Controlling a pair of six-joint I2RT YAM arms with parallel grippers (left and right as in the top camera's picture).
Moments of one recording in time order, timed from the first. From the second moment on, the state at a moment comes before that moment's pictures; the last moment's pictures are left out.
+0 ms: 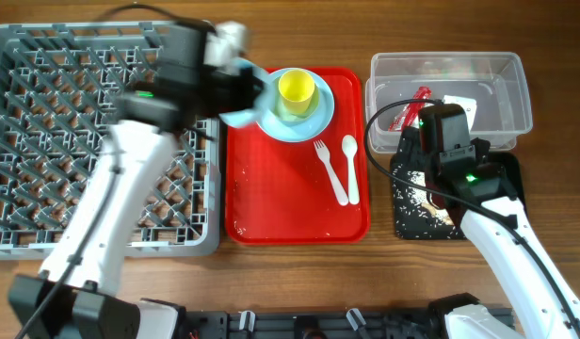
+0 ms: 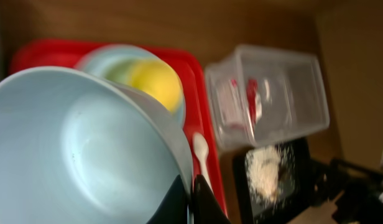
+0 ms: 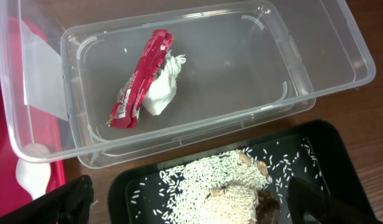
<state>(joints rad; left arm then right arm) -0.21 1.56 1.47 -0.74 0.49 -0.39 0.23 1.22 0.88 -0.61 0.43 0.32</state>
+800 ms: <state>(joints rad) 0.27 2.06 1.46 0.22 1.55 -0.64 0.23 1.22 0.88 -0.61 0.43 0.32</state>
